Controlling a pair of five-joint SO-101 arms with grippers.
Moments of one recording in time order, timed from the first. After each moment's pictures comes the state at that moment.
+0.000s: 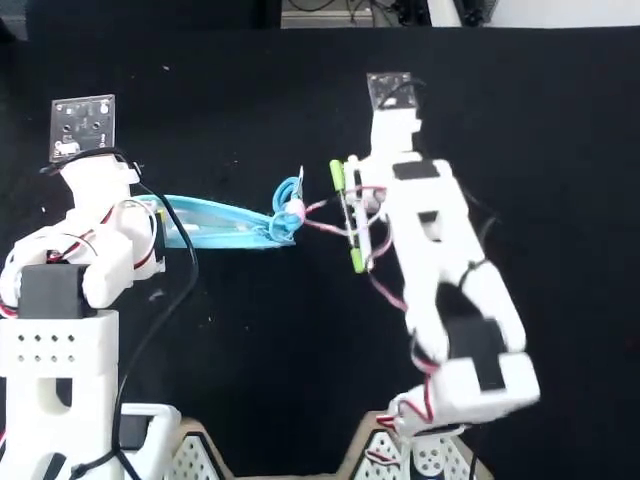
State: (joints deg) left arm -6.2 -40.6 28.9 75.4 2.8; right arm -6.2 6.5 18.6 44.9 -4.2
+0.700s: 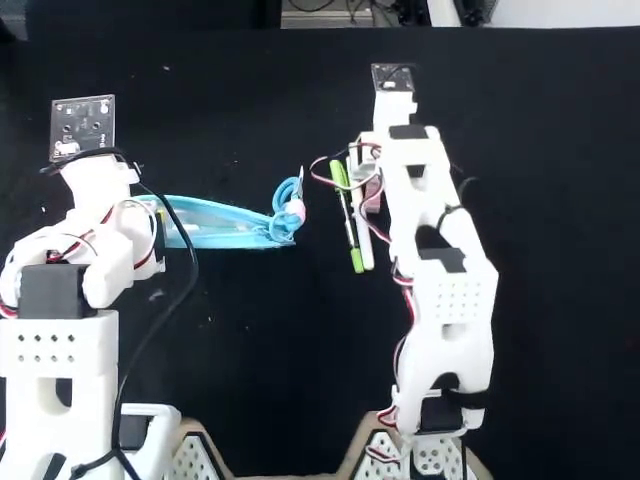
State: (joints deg) left arm -6.2 -40.6 28.9 75.4 2.8; right arm -3.2 41.9 -18.2 53.3 -4.2
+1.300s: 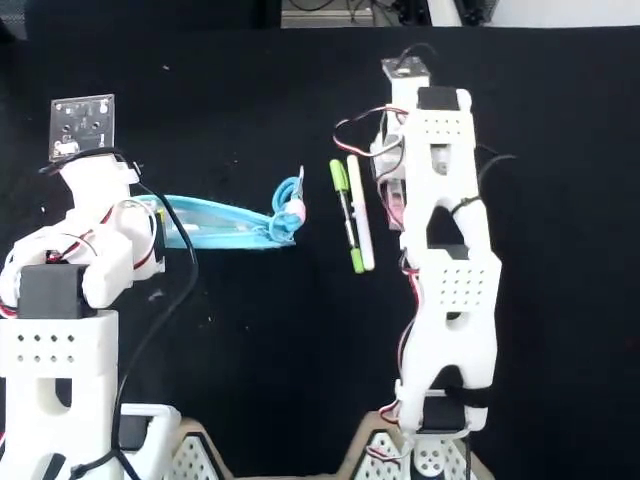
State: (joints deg) left arm -6.2 -40.6 28.9 75.4 2.8; right arm 0.5 47.3 -44.3 90.4 7.1
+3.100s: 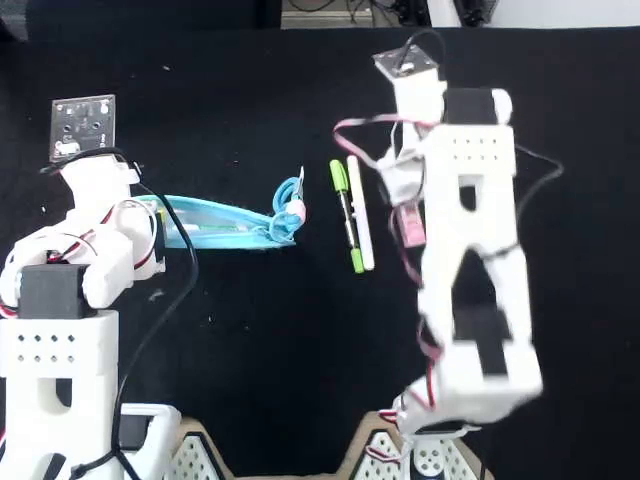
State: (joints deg) left arm -6.2 -40.6 28.9 75.4 2.8; right arm -2.8 2.9 -13.3 98.4 15.4
